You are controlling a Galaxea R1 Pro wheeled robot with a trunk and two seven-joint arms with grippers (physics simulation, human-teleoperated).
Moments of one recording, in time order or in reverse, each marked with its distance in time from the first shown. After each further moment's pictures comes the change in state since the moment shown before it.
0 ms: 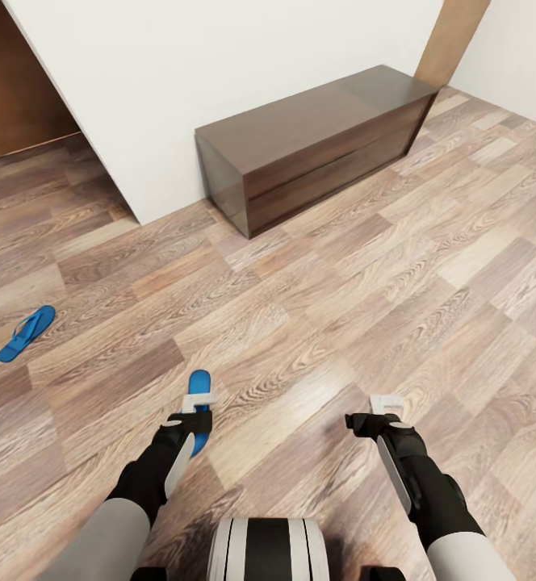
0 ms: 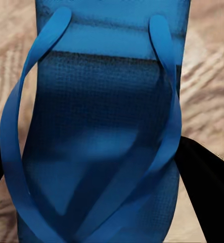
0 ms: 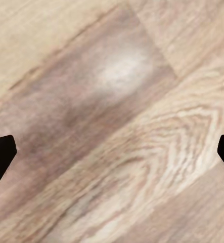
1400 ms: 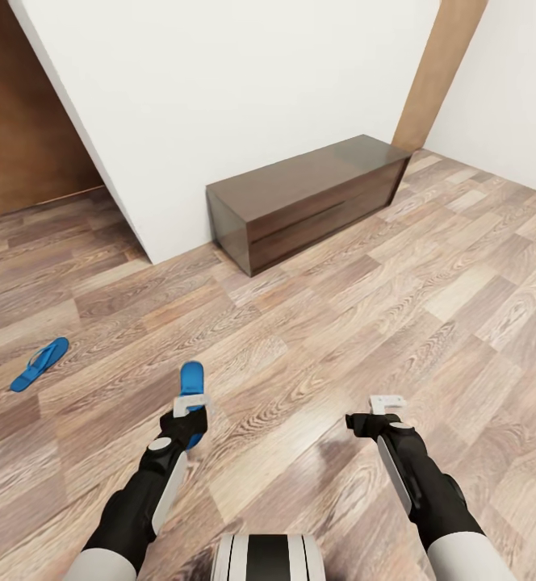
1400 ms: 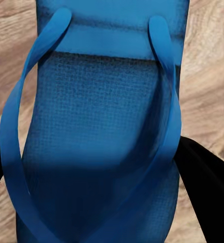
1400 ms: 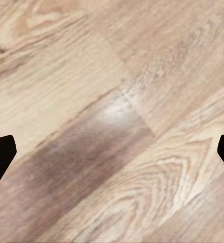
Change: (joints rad) left arm 0.172 0.002 -0.009 -0.282 -0.004 -0.101 -0.001; right arm -0.001 -0.002 0.000 0.005 0.003 -0.005 0.003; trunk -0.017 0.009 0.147
